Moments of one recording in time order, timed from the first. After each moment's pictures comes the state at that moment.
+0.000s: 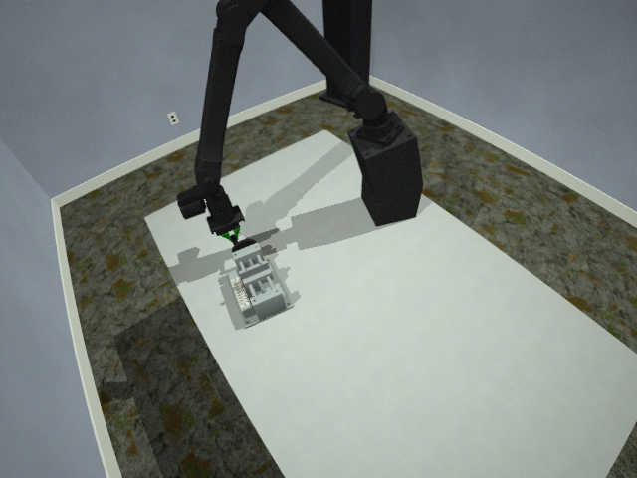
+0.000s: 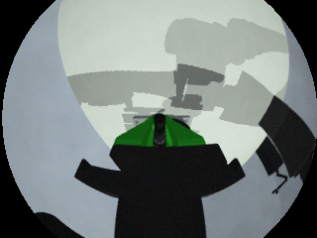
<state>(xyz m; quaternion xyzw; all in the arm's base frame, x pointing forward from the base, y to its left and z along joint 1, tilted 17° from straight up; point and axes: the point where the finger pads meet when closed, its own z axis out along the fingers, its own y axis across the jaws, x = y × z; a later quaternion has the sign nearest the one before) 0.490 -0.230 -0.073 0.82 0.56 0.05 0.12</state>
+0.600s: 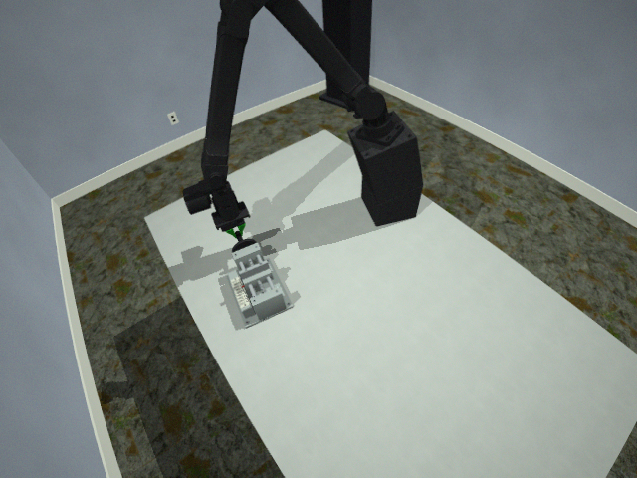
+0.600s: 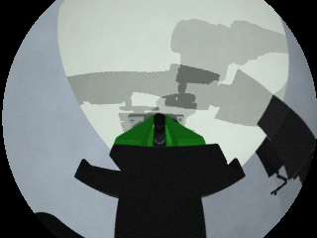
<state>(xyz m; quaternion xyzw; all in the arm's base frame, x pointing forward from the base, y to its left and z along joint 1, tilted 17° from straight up) 0.473 -0.224 -0.070 0.82 0.56 0.05 0.13</state>
